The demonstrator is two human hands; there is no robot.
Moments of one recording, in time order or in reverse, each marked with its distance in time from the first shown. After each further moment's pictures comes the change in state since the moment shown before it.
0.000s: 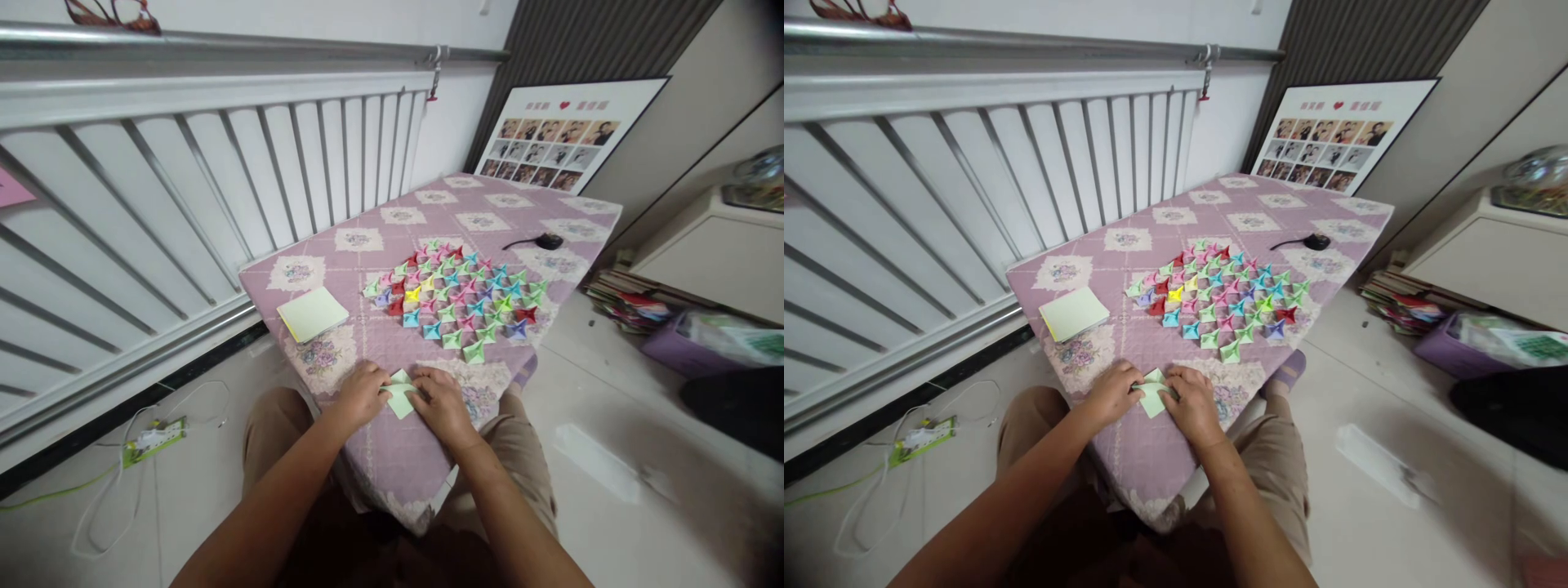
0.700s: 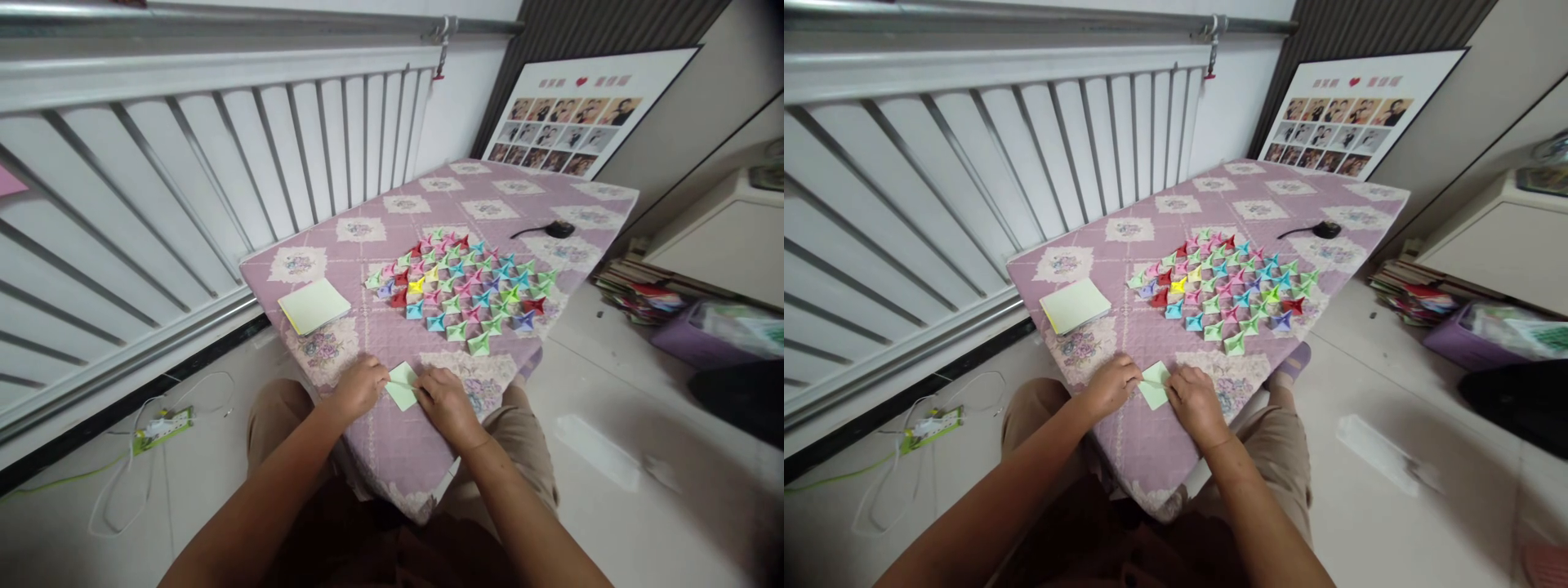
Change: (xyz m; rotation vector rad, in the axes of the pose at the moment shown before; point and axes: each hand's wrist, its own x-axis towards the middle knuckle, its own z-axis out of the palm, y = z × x) left_hand -0.001 -0.012 -0.001 -0.046 -0.033 0.083; right_hand -0.005 -0.001 -0.004 -0.080 -0.091 -0.124
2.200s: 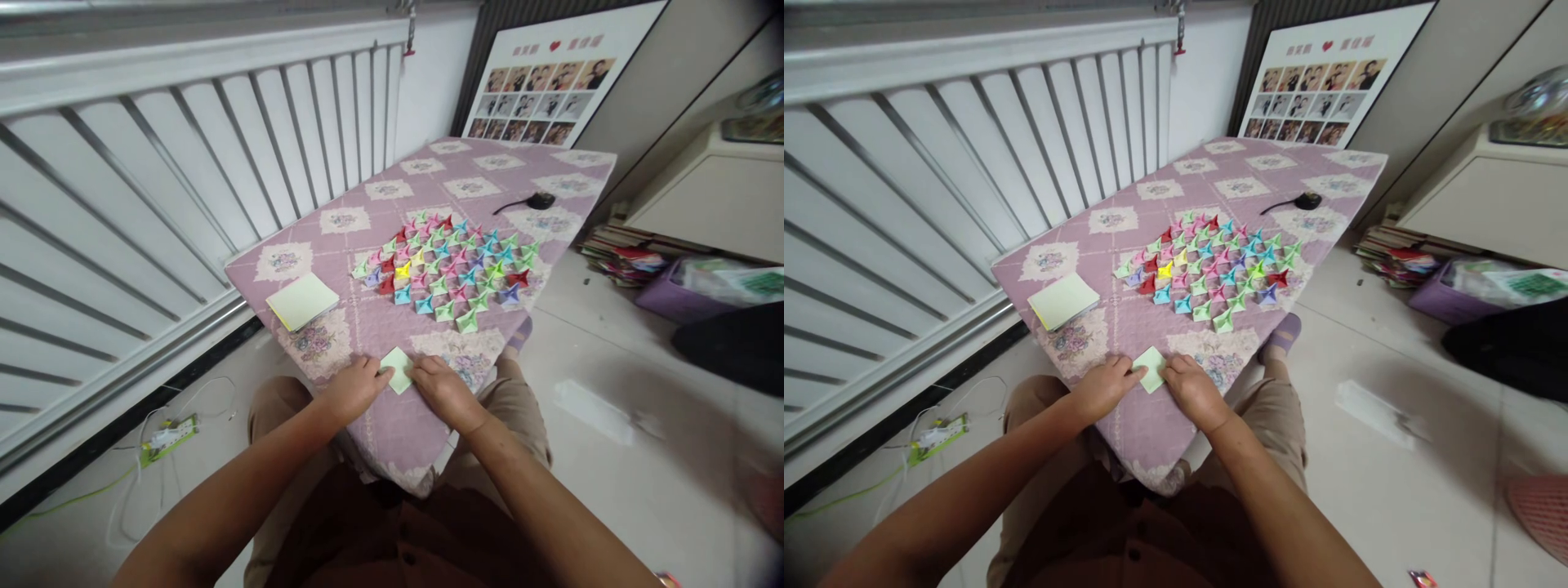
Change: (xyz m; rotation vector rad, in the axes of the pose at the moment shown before) left_hand -0.024 0.019 -0.008 0.676 -0.125 0.259; right_hand -0.011 0.003 -0.005 -0.034 -0.073 -0.165
